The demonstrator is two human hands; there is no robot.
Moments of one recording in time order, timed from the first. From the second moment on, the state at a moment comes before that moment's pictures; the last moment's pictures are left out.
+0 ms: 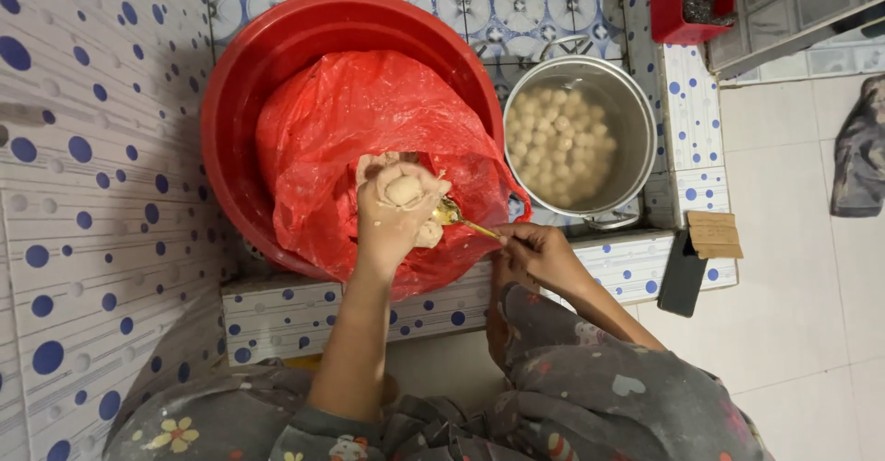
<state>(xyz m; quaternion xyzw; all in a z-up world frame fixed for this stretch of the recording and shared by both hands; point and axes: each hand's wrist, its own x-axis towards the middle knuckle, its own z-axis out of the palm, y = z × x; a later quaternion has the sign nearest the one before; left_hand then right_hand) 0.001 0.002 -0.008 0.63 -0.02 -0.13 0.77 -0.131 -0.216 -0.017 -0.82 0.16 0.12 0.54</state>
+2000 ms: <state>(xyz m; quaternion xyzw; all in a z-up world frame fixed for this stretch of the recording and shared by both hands) 0.009 -0.007 -0.019 0.83 0.05 -0.14 0.54 -0.086 -0.174 0.078 -0.89 0.01 0.00 0.46</state>
